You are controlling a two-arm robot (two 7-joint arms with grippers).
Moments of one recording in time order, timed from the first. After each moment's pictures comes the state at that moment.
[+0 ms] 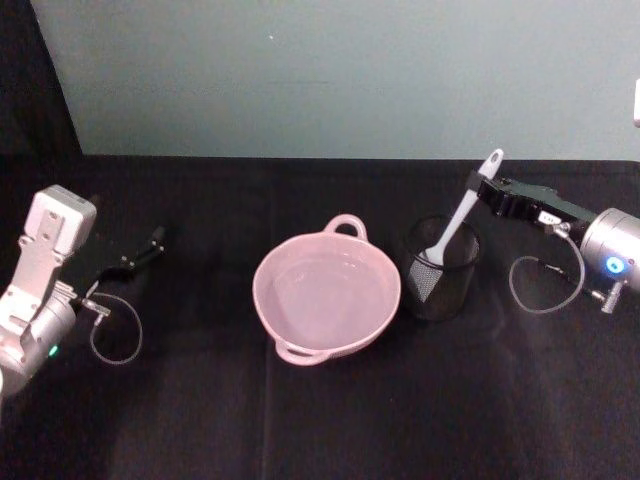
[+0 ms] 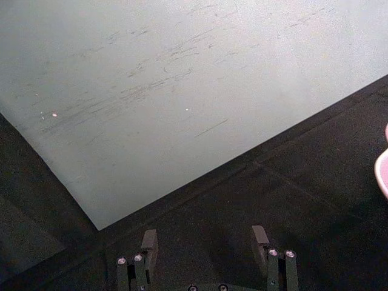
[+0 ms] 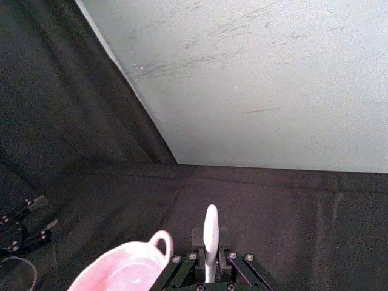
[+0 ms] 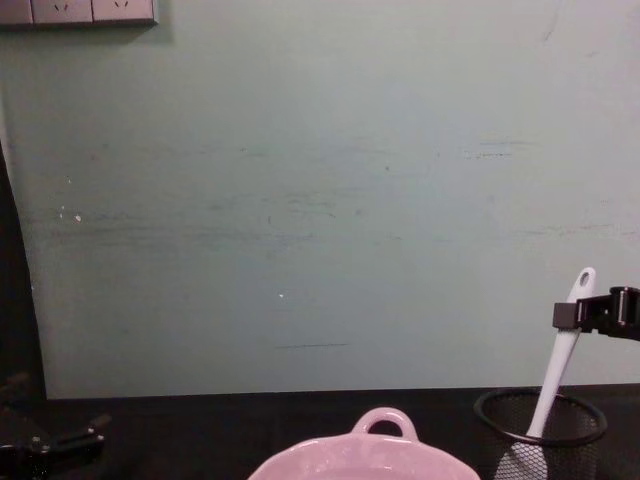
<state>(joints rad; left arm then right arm) -0.20 0.60 0.45 -1.41 -0.25 -0.12 0.03 0.34 0.51 -0.27 -1.45 0.82 0.39 0.35</state>
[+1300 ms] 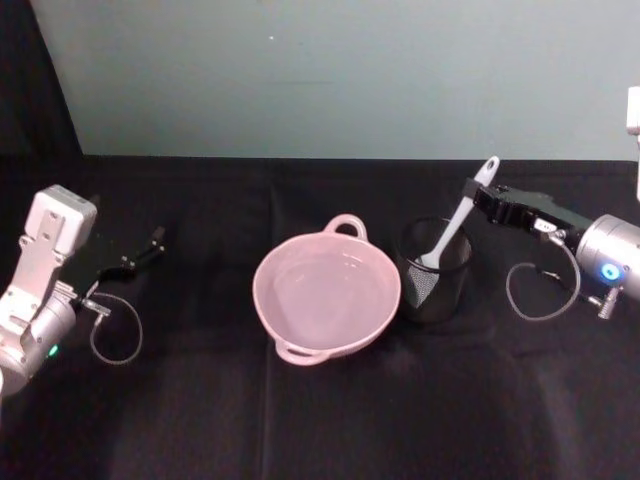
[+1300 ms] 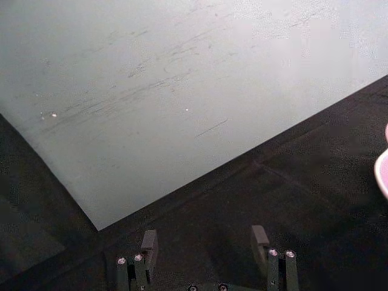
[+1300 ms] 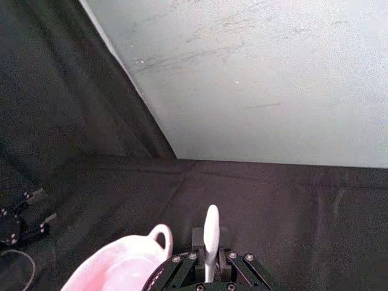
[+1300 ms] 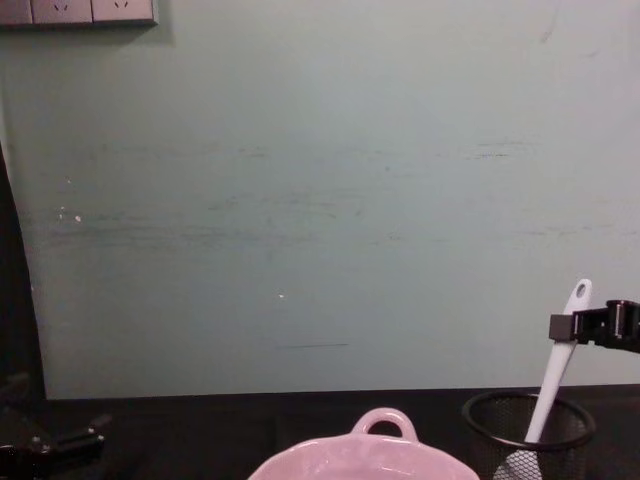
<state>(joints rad) -0.20 0.60 0.45 -1.41 -0.25 -0.12 0.03 0.35 0.54 -0.32 -1.44 0.85 0.36 0.34</state>
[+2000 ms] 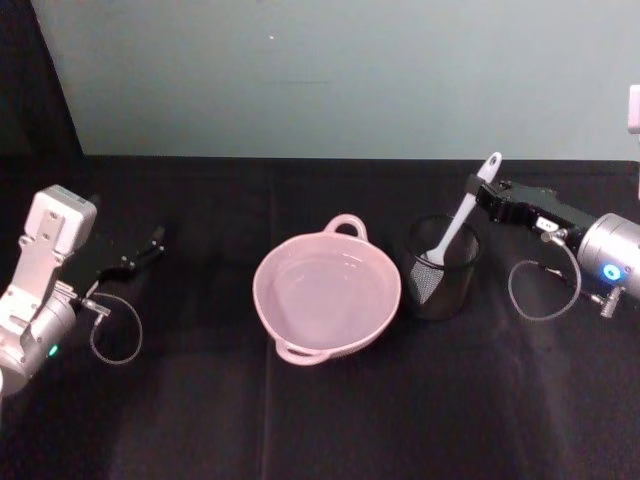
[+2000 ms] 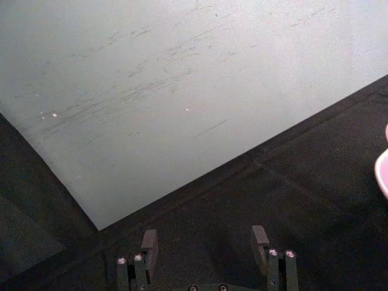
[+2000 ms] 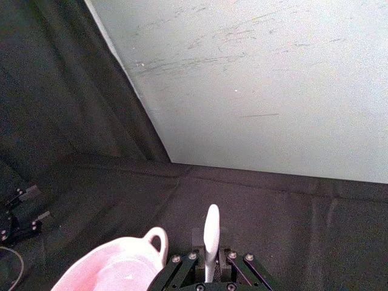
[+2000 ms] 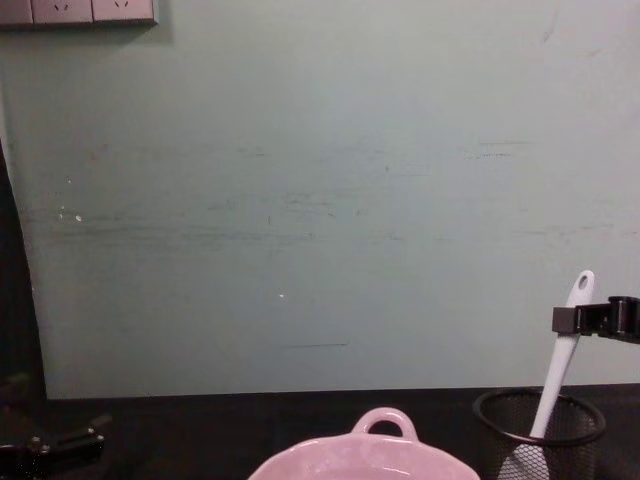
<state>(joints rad) -0.20 0.60 0.45 -1.41 -0.25 -0.12 0.03 0.35 0.58 -0.36 -1.46 0.84 0.30 0.32</state>
